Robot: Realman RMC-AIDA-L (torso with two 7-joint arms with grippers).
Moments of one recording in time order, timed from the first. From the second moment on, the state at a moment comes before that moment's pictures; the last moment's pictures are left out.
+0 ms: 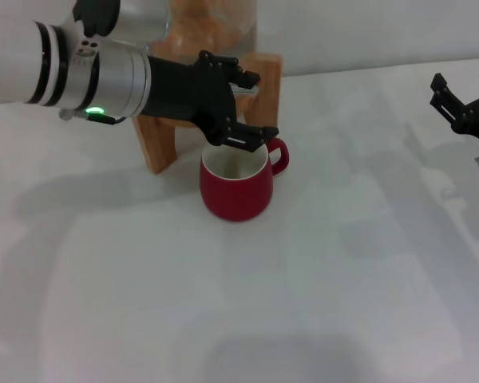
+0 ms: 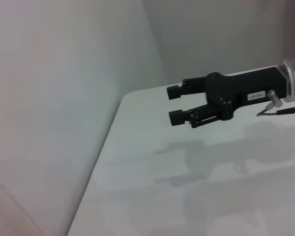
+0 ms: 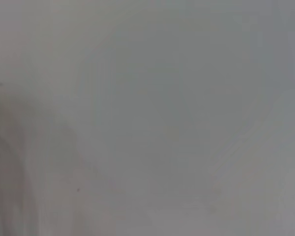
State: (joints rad) left arm -0.93 -2.08 1.27 0.83 2.00 1.18 -1.55; right arm 0.36 2.02 -1.78 -0.26 0.33 -1.10 0.28
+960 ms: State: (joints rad) left arm -0.92 -2.08 1.27 0.85 2.03 1.15 -1.53; right arm 0.36 2.02 -1.78 -0.27 0.34 -1.10 0.28
